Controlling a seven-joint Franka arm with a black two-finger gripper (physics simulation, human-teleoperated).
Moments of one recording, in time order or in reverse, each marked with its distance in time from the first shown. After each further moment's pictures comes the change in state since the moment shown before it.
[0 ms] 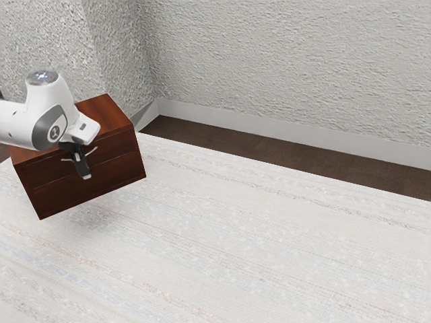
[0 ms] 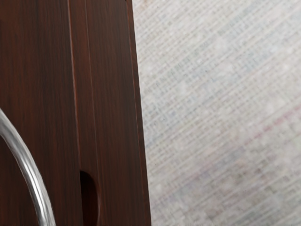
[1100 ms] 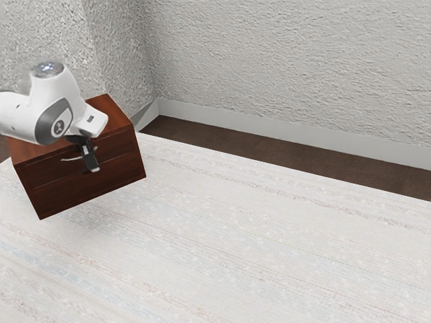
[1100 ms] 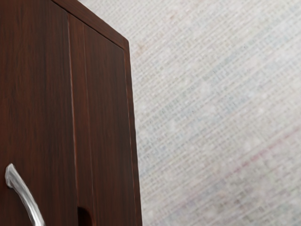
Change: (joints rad) arm -0.060 -0.075 0.001 -0.021 0.011 -0.014 -0.073
